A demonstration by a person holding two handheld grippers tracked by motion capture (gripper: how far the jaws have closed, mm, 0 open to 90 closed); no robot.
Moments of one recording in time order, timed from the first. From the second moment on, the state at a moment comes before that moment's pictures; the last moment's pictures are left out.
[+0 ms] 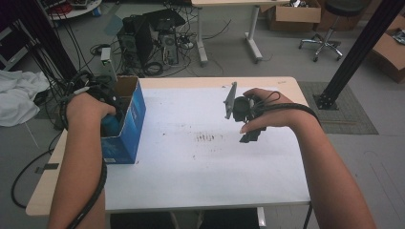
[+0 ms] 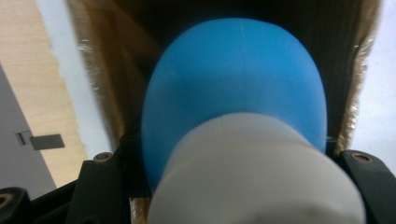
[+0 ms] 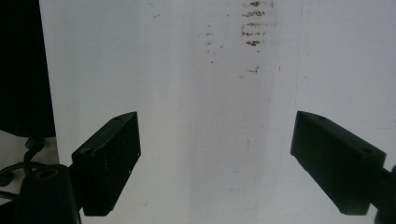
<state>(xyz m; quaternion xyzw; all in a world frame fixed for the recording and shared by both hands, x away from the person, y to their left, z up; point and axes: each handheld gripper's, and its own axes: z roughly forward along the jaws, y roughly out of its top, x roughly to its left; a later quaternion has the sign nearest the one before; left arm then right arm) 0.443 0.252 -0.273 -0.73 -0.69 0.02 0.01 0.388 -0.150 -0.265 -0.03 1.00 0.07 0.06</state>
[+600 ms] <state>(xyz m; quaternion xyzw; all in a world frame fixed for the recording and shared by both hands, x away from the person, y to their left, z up) 0.440 0.250 -0.290 -0.74 -0.67 0.02 0.02 0.387 -0.151 -0.266 -0.03 1.00 0.07 0.06</state>
